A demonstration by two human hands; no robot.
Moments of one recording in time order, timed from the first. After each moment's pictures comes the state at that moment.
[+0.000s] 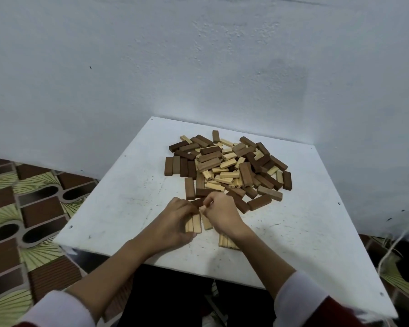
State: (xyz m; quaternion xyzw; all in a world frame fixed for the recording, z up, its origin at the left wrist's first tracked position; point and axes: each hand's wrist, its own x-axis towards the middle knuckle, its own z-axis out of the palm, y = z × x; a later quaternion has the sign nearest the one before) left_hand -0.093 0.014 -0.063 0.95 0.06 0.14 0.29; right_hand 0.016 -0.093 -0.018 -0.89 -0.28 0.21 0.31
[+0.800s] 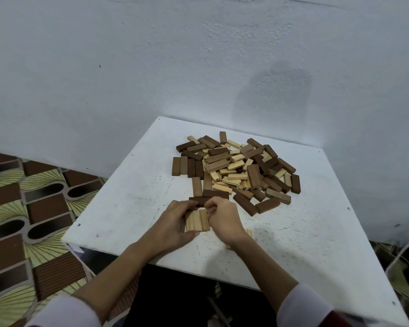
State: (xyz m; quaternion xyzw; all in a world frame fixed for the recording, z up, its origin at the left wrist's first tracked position) left_hand -0.104 0.022 -0.071 0.90 0.14 0.16 0.38; right_hand 0.004 -0.086 -0.034 -0.88 -0.28 0.19 0.34
